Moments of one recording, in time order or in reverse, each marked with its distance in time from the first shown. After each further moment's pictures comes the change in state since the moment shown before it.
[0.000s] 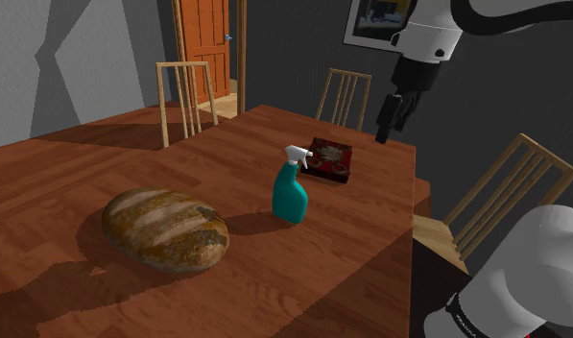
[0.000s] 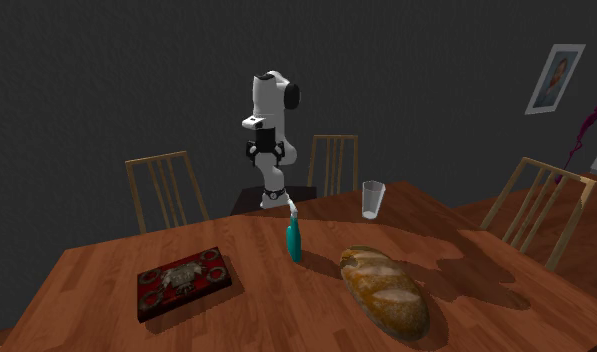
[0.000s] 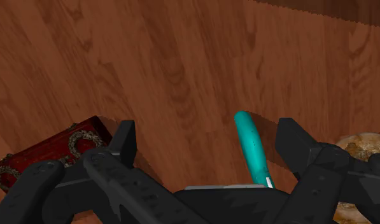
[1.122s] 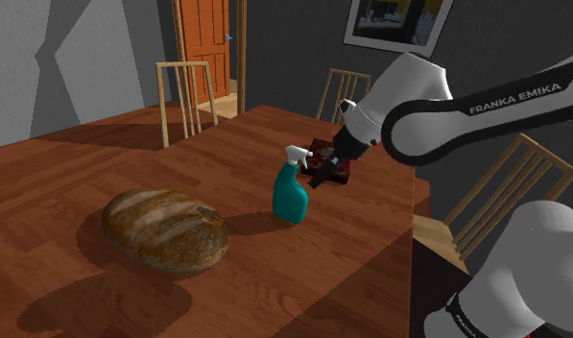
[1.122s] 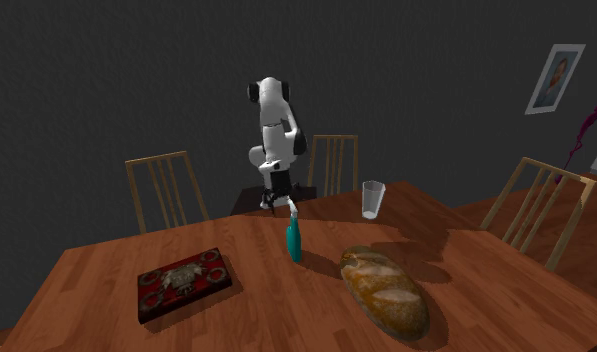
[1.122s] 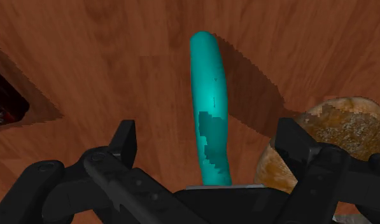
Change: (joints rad) arm 0.190 0.195 -0.039 -0.396 0.163 0.957 -0.194
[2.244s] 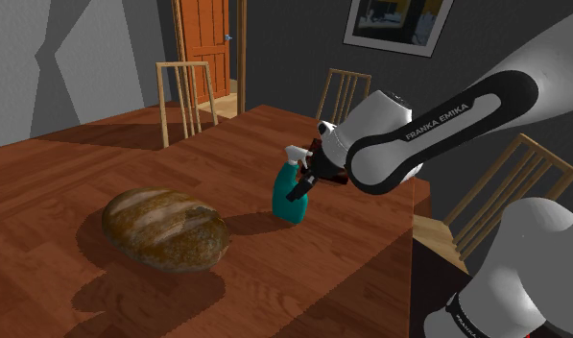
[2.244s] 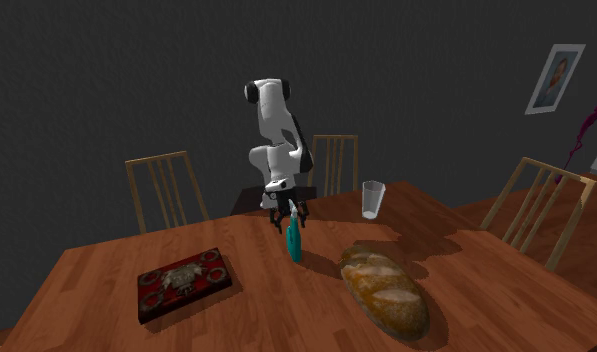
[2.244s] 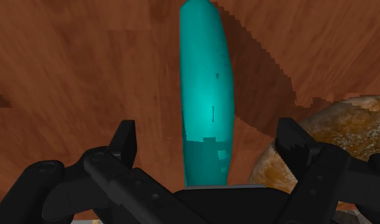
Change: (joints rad) arm 0.172 0.288 -0.096 0.012 0.135 0.369 -0.136
